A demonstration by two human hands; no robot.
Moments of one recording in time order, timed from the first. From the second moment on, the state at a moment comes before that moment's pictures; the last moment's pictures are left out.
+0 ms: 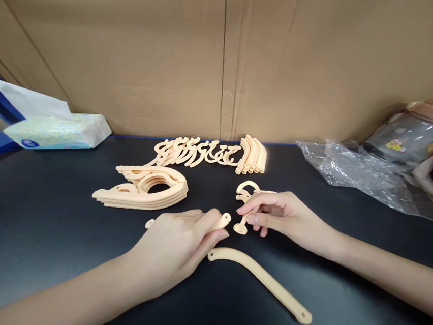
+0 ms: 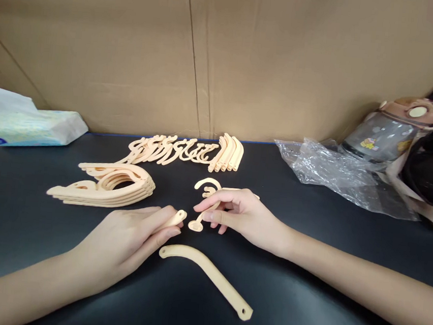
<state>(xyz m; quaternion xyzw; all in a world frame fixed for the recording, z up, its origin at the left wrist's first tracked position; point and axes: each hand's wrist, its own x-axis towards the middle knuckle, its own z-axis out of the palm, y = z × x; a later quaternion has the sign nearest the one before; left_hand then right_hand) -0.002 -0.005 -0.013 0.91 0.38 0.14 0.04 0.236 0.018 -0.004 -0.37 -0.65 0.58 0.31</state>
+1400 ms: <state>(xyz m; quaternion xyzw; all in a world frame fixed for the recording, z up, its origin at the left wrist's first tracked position) -0.005 -0.008 -0.003 0.95 0.20 0.22 -0.02 0.237 0.013 -0.001 -0.31 -0.62 0.66 0.28</state>
